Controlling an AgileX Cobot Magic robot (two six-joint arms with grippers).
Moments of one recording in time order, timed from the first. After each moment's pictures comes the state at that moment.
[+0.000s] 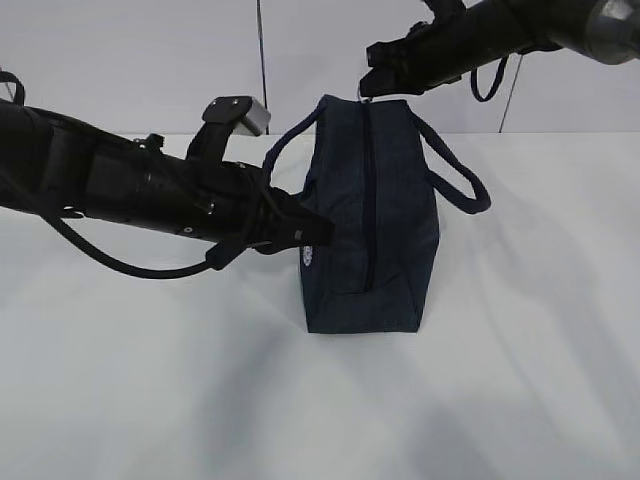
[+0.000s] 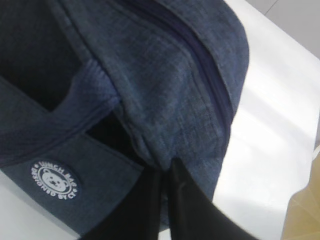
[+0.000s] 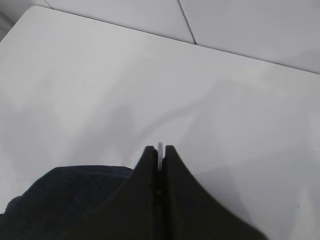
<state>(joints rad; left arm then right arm) -0.48 1.90 -1.06 -1.64 0.61 1.63 0.15 2.39 -2.24 0.82 0.86 -0.64</state>
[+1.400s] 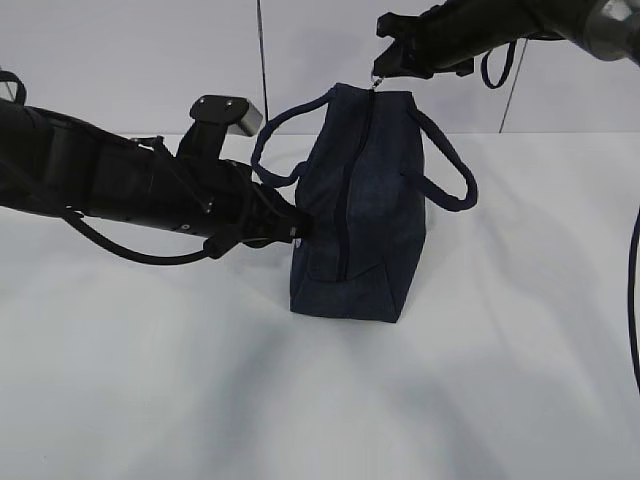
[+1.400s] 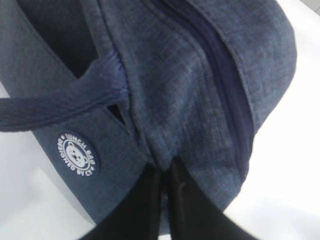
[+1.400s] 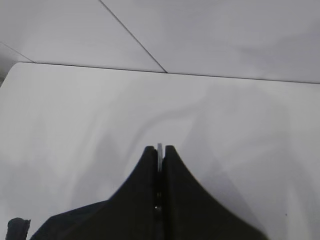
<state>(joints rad) -0.49 1.90 -1.06 -1.64 0.47 1.63 0.13 2.48 -2.44 0.73 0.87 -0.34</state>
